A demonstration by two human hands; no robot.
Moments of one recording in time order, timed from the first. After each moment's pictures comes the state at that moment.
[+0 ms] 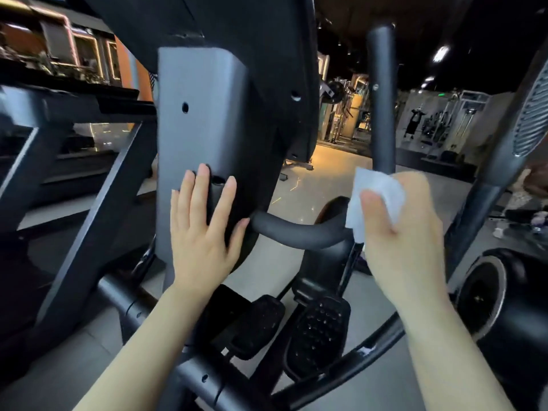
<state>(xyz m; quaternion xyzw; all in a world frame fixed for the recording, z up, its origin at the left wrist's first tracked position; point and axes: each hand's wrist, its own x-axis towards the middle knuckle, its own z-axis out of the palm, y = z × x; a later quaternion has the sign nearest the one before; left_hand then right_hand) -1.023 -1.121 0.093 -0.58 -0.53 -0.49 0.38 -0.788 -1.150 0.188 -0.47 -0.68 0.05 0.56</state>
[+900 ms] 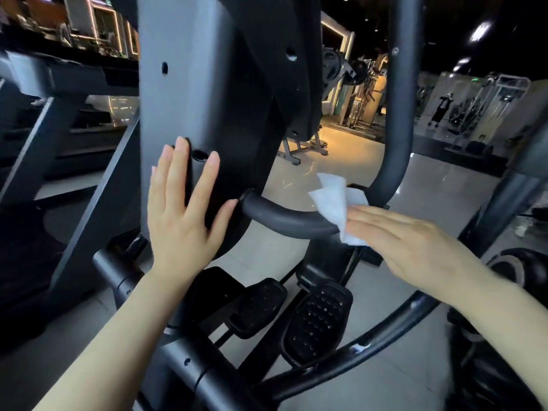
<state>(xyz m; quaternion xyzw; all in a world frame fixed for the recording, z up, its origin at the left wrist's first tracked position) -1.022 -1.121 0.093 -0.57 -0.52 -0.50 0.39 -0.711 -1.073 0.161 -0.19 -0.93 -0.24 0.19</state>
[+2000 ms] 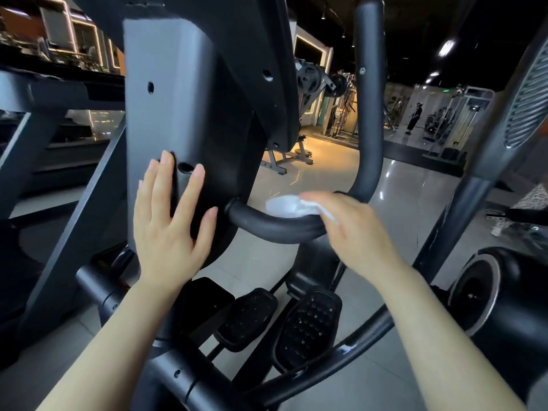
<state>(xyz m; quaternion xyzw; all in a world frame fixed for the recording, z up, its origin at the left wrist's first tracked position) -1.020 -1.123 0.093 -0.56 -0.51 -0.53 0.38 -0.766 -1.079 0.163 -0.33 -0.87 -0.09 0.36</state>
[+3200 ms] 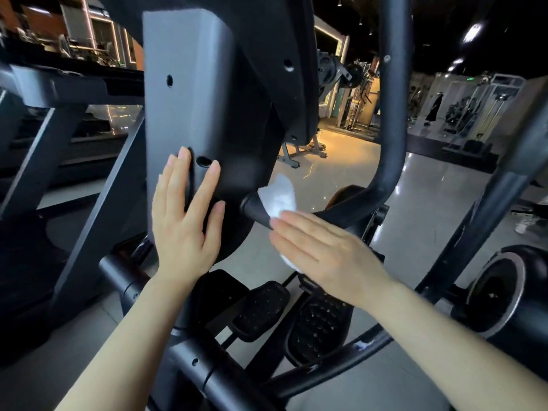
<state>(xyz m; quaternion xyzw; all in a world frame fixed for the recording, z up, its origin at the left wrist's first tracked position) -1.023 -1.128 0.096 -0.59 -0.48 -0.54 0.35 -0.786 -1.084 0.123 -0.09 -0.89 -0.36 0.27</state>
